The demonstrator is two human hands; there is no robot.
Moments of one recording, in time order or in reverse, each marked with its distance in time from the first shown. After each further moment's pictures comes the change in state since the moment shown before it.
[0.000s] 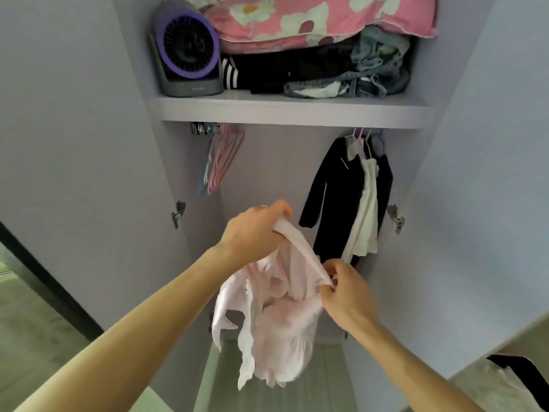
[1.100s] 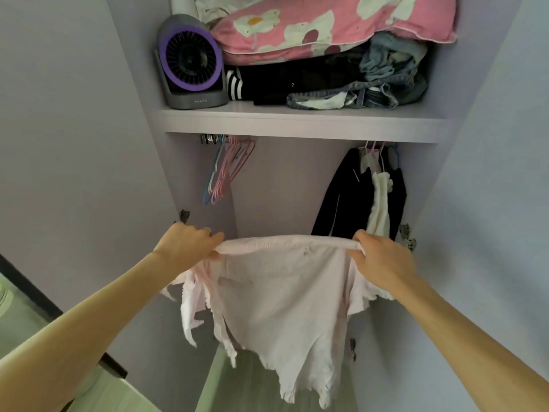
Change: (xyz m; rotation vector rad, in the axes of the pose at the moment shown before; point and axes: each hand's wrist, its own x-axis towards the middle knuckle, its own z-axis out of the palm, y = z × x) left_hand 0.008 -0.087 -0.015 1.025 -0.163 0.081; right_hand 0.130 0.048 -0.082 -0.470 0.037 -0.327
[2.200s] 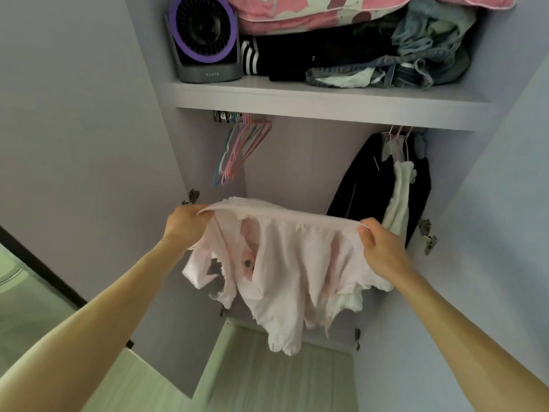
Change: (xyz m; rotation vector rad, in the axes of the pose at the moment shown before) left_hand 0.014 0.009 0.017 -1.346 0.020 -0.929; right_hand 0.029 0.009 0.037 0.538 -0.058 0.109
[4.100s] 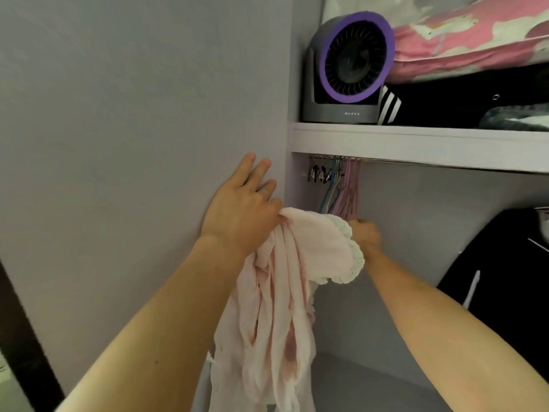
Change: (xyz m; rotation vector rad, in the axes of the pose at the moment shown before) left_hand 0.156 -0.060 -0.114 1.475 0.387 0.729; right_hand 0.281 -0.240 0.274 0.486 0.158 0.271
